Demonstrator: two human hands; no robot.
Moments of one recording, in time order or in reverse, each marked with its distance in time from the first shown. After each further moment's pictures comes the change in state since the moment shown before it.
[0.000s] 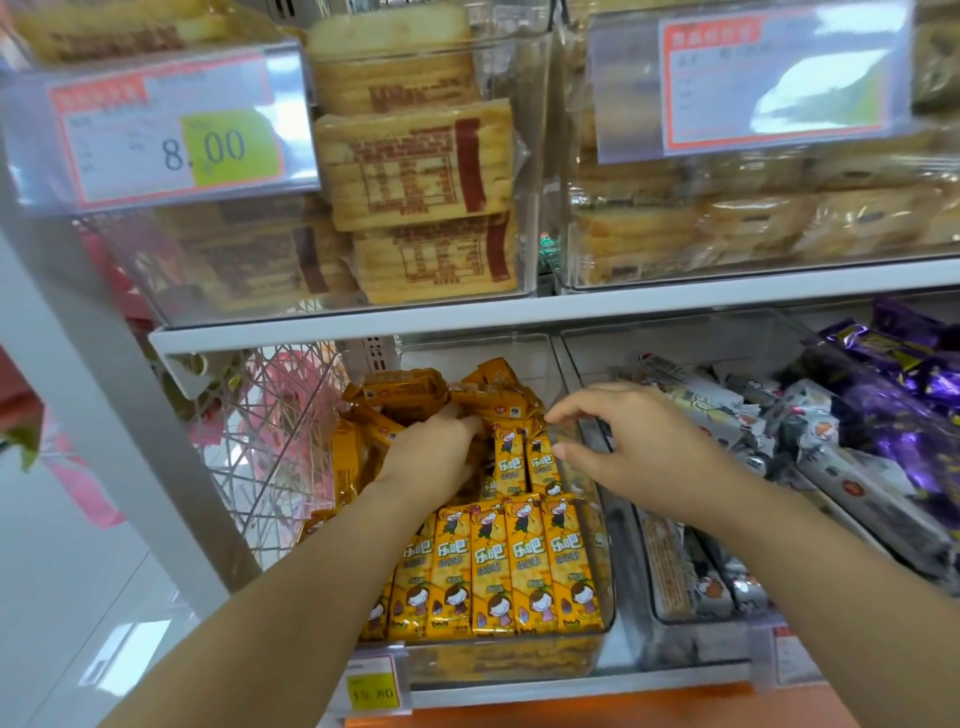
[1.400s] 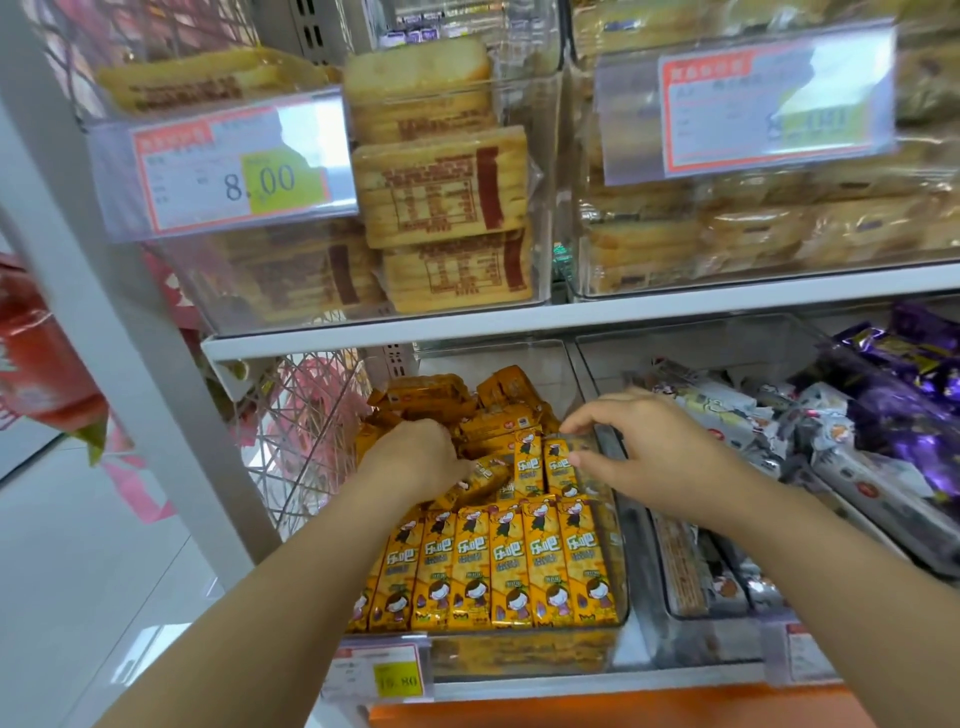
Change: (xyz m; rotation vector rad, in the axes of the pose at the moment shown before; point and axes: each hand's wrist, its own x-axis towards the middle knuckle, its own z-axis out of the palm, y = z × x) left_hand -0.026 -0.008 -0.047 -0.217 -0.272 -0.330; right_hand -0.001 0.001 0.001 -0.036 -0.030 -0.022
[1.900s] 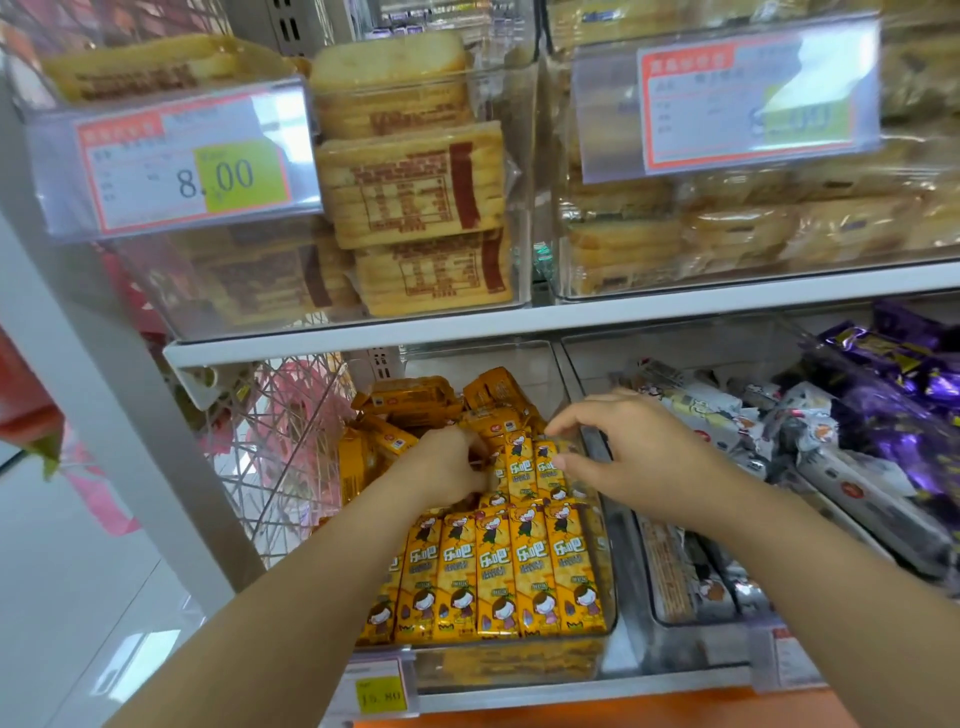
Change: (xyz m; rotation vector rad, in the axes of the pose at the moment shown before) left_hand 0.024 0.017 0.024 -0.145 -0.097 0.173; right_hand 0.001 -0.001 -0.002 -0.003 -0.015 0.002
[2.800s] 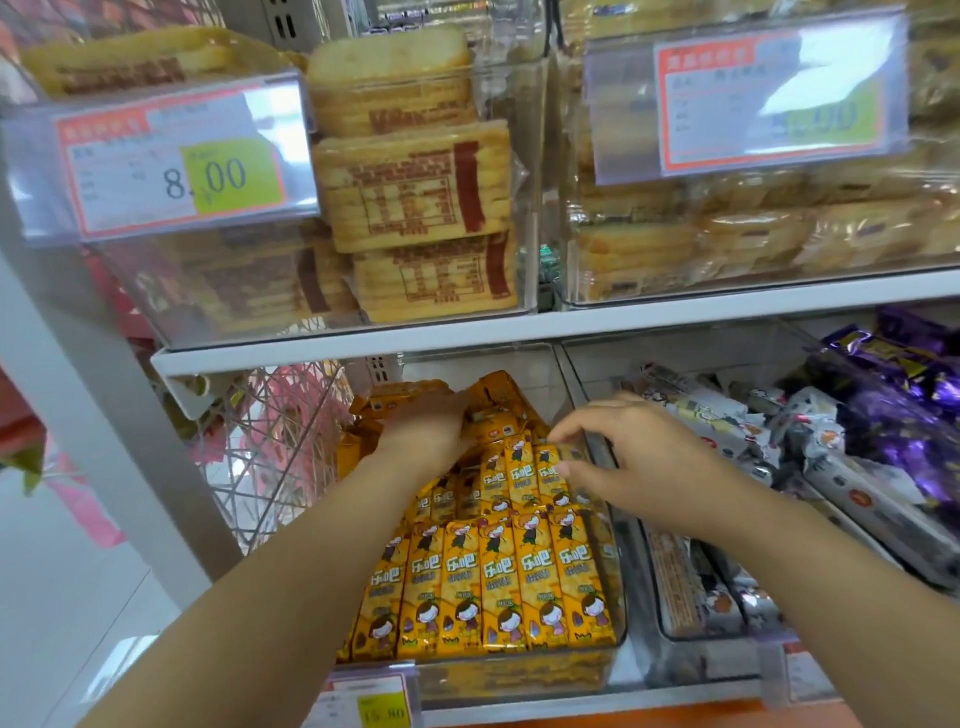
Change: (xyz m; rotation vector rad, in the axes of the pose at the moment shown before) left_hand 0.026 -0.010 -0.018 0.316 0.300 0.151; right_hand 0.001 0.002 0.001 0.019 0.000 0.003
